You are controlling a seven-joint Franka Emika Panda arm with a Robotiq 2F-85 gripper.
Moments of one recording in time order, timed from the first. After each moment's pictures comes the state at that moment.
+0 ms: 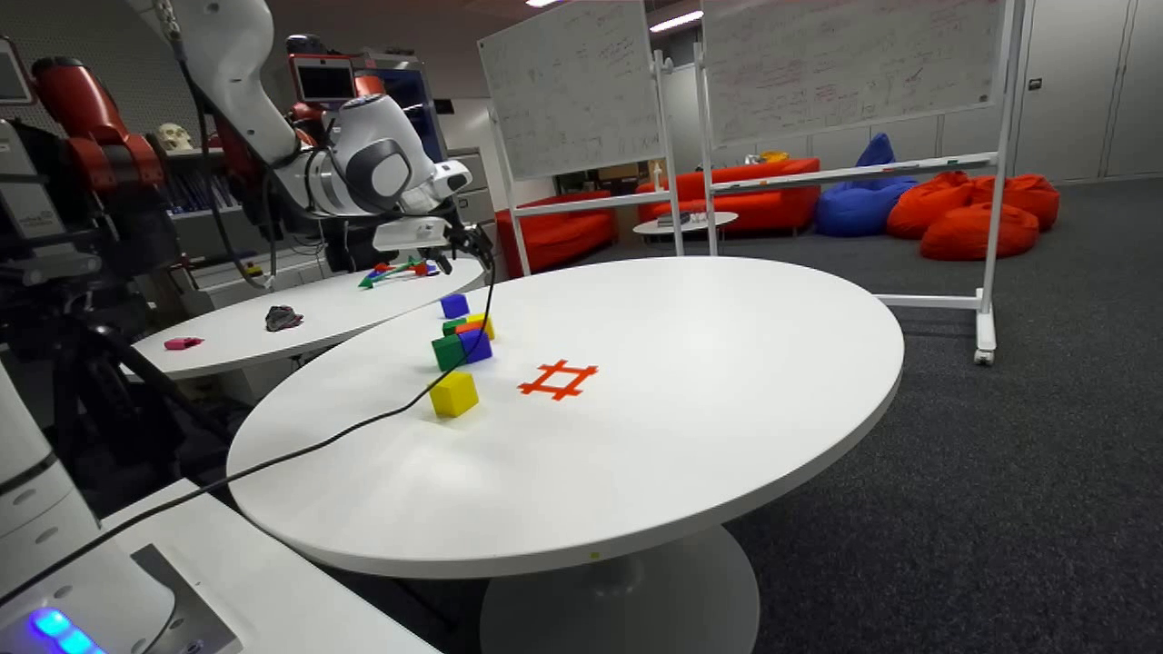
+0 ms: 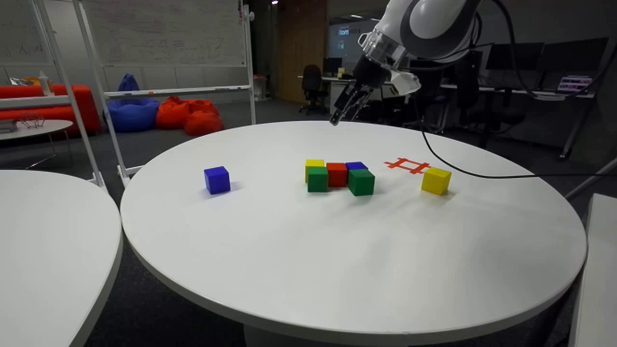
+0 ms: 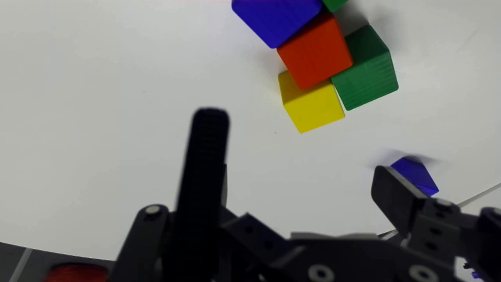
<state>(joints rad) 0.03 0.29 0.19 -2.22 0.05 3.03 -0.12</state>
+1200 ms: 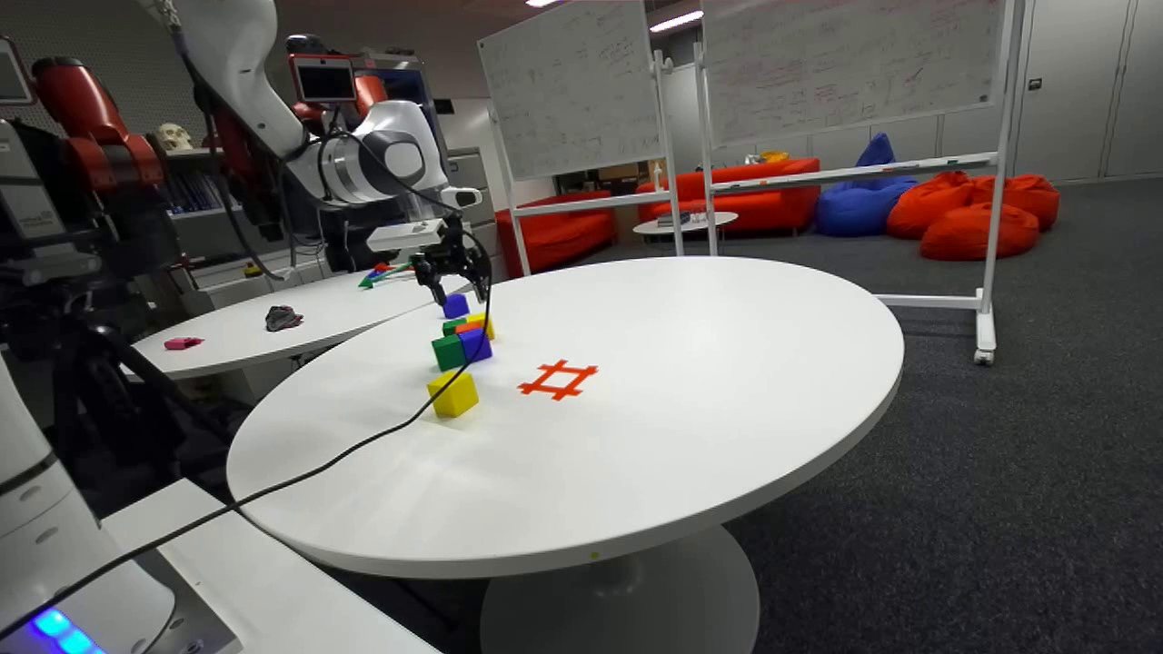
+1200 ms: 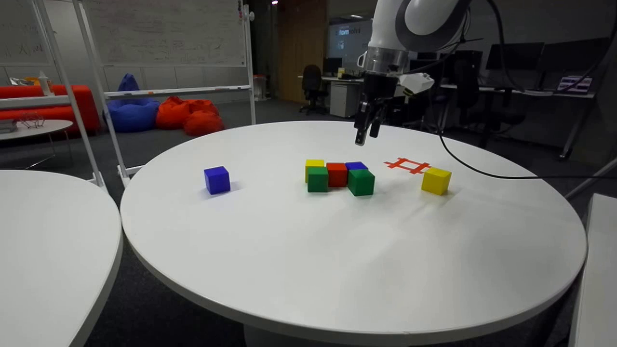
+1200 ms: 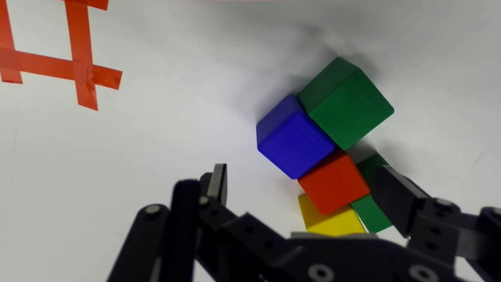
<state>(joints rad) 0.10 0.30 0.09 -2.15 -0.04 2.59 -0.02</state>
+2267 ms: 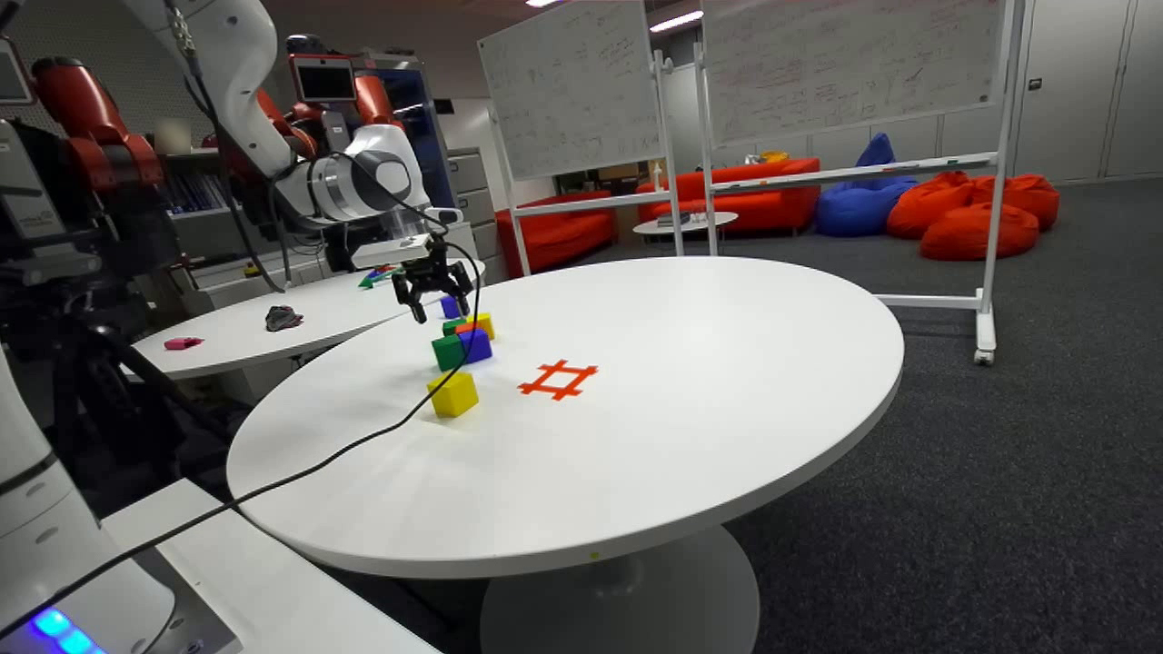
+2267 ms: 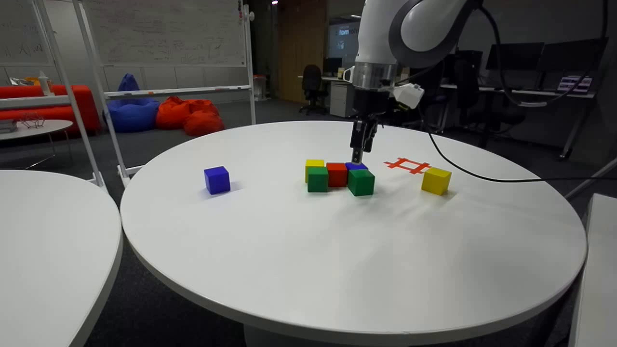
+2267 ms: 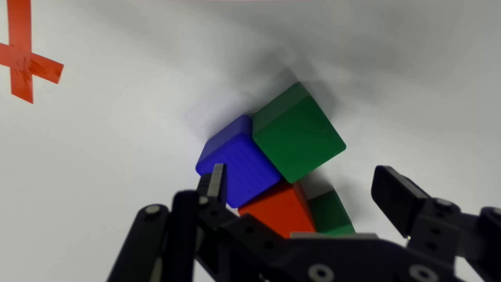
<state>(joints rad) 0.18 0.36 0.10 -2.13 -0.11 2.56 -0.02</state>
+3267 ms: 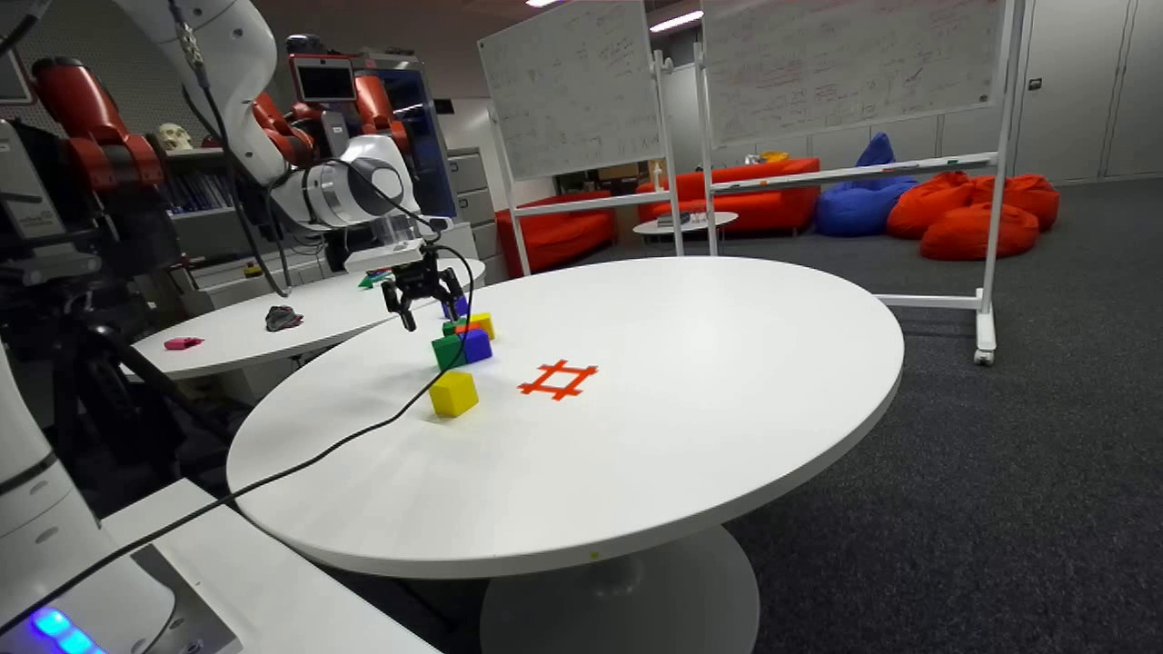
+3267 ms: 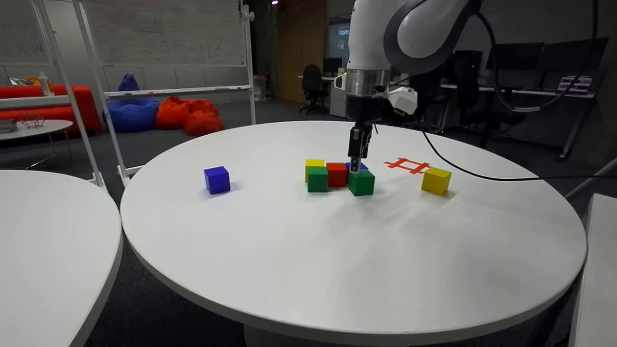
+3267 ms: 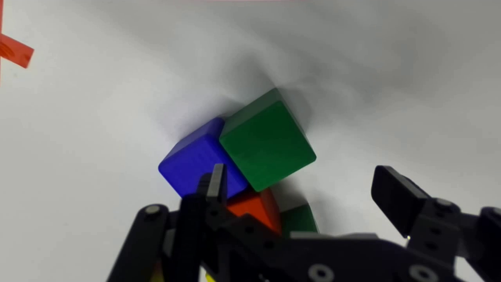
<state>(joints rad) 0.22 0.39 0.10 -2.10 -0.15 2.52 -0.02</state>
